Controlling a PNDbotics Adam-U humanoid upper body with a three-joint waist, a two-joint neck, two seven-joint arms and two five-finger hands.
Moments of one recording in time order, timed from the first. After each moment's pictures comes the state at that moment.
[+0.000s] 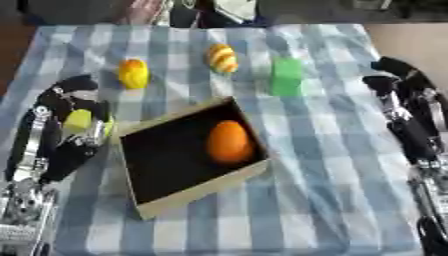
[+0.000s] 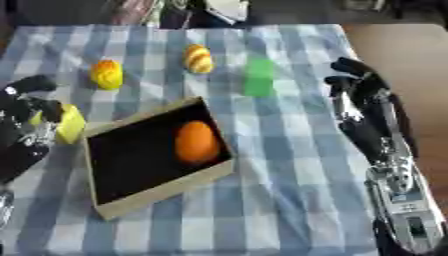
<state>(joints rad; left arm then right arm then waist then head) -0.09 0.24 -0.01 -1.95 -0.26 -0.08 0.01 -0.21 -0.18 0.00 -1.77 0.06 -0.21 0.03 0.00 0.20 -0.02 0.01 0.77</state>
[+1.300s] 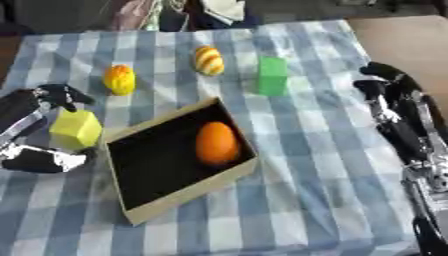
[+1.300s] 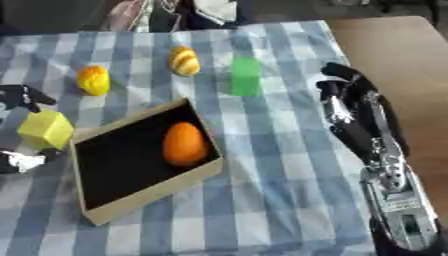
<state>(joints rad) -0.29 0.87 -0.19 -1.73 -0.59 -0.11 -0.31 -0.19 -0.20 0.00 -1.76 0.08 -0.21 0.04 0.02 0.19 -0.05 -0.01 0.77</state>
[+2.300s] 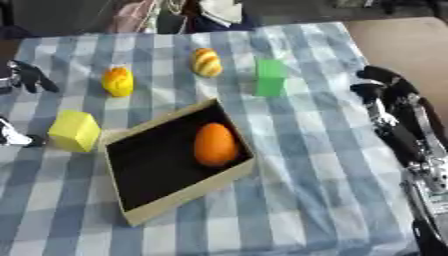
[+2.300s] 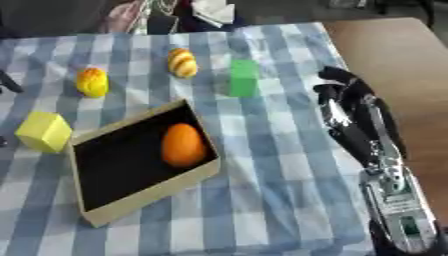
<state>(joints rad) -0.50 0.94 -0.21 -1.55 -0.60 -0.18 -0.66 -0.19 -0.20 0.01 -1.75 0.07 -0.21 0.06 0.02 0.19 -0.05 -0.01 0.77</state>
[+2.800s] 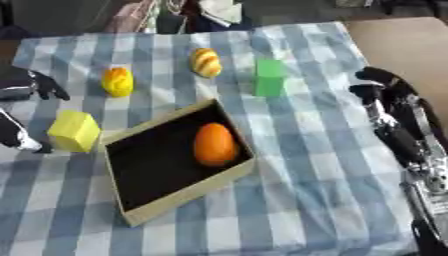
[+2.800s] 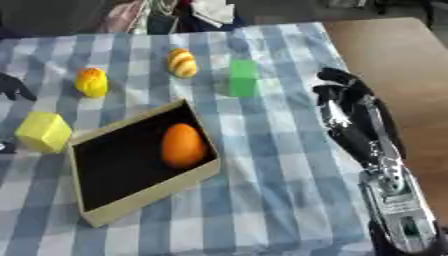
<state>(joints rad) -0.55 0.86 -0.24 -1.44 -0.72 -0.21 -0.70 -0.19 -0.20 0.01 -1.74 0.07 -0.21 0.06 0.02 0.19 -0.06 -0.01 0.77</state>
